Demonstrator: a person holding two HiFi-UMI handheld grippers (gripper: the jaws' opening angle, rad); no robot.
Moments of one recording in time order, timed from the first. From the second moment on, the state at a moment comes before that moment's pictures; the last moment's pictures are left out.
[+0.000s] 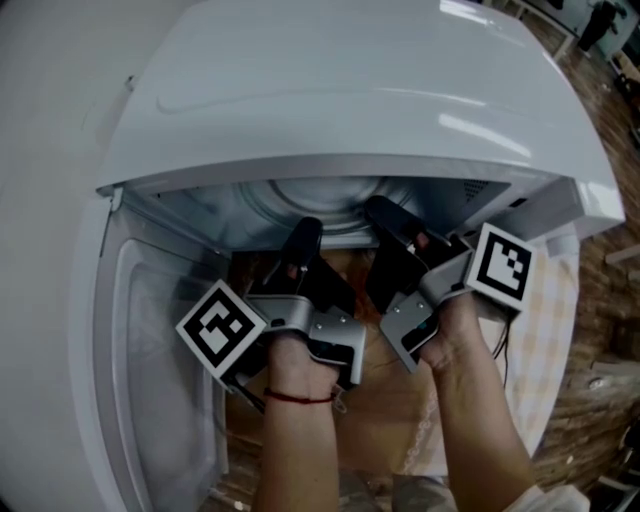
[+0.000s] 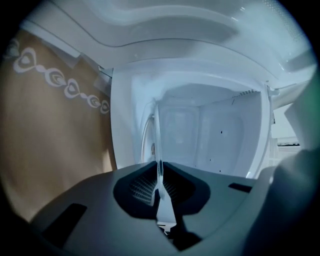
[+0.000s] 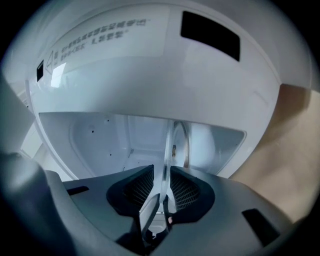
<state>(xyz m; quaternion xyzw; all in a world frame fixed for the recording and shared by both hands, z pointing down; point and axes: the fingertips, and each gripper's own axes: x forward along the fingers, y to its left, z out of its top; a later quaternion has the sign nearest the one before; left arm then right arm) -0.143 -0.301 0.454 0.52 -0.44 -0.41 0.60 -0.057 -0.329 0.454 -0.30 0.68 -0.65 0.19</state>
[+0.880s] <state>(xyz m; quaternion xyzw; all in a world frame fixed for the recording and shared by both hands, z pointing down) -0.136 -0.299 0.464 0.52 -0.45 -0.37 0.62 -0.047 -0.316 0.468 -0.35 0.63 -0.67 0.17</state>
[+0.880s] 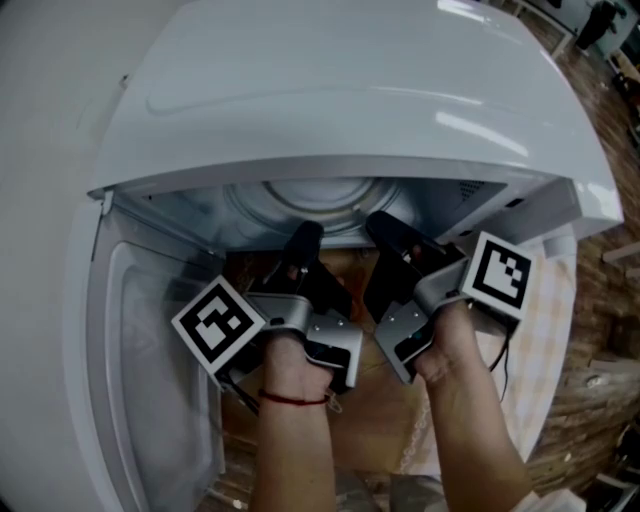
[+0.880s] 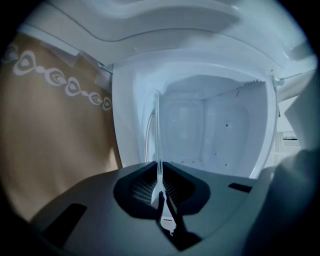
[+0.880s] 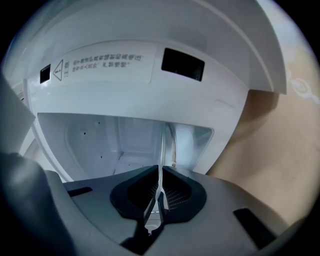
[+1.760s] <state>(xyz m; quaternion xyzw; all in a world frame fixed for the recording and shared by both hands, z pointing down) -0.117 -0.295 0.443 0.60 -0.44 -0.26 0.61 -0.042 -0.309 0.470 -0.39 0.59 -0.67 0.23</state>
